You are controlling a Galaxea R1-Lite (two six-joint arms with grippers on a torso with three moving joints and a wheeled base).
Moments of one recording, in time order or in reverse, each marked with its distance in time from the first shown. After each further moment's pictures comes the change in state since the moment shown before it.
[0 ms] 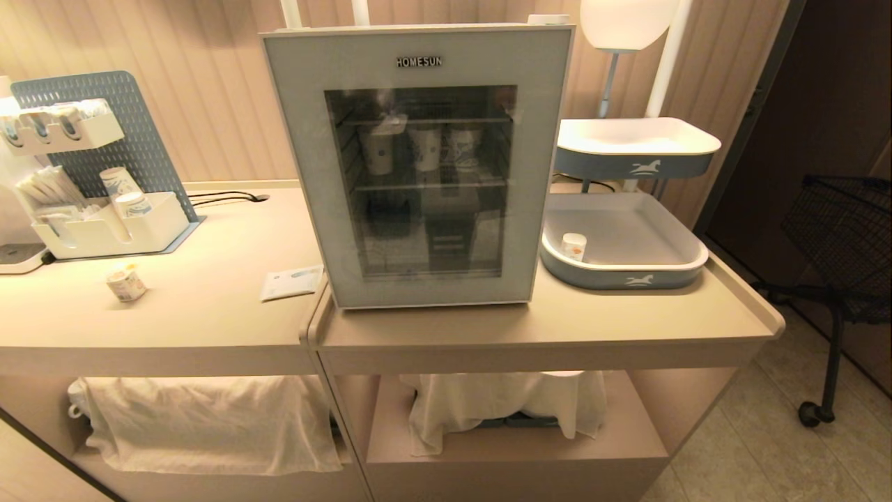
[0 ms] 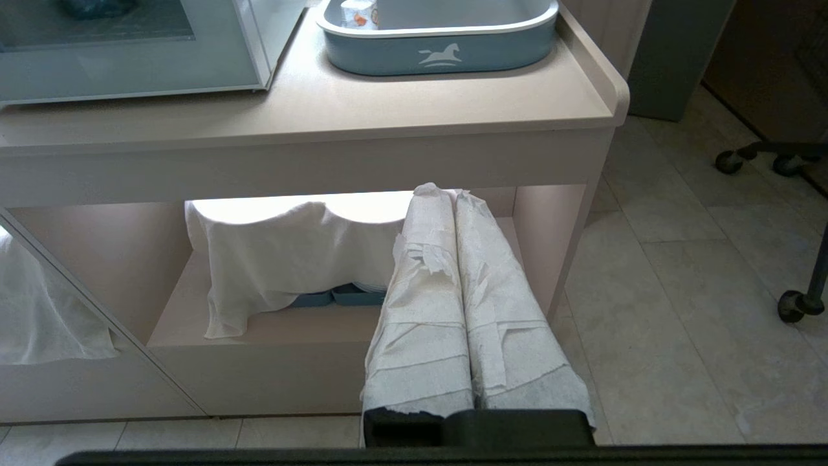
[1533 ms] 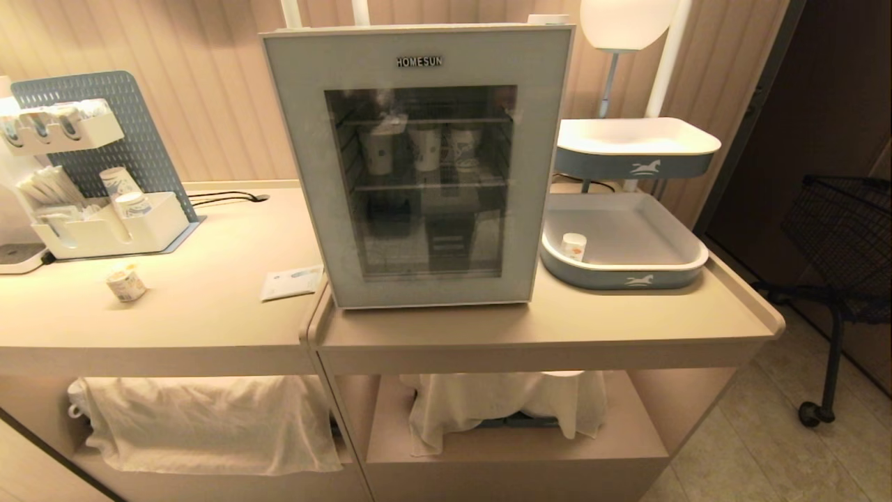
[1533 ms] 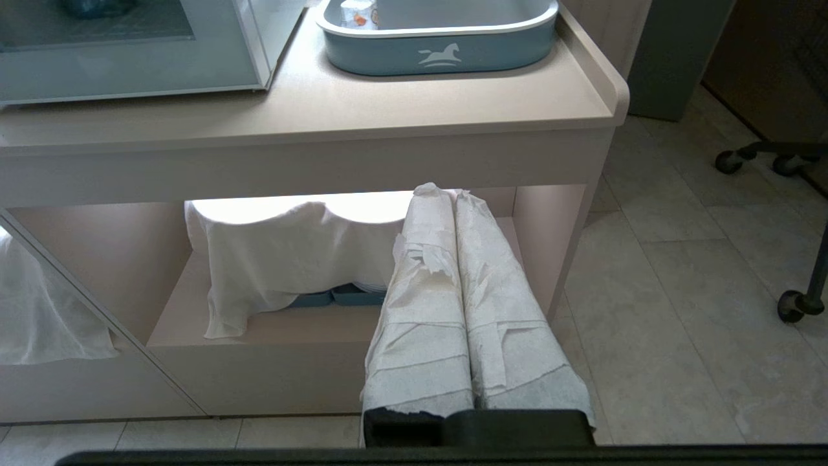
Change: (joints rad) left arm 0.000 0.000 0.000 0.000 0.000 0.000; right arm 0.000 0.000 0.000 0.000 0.000 0.000
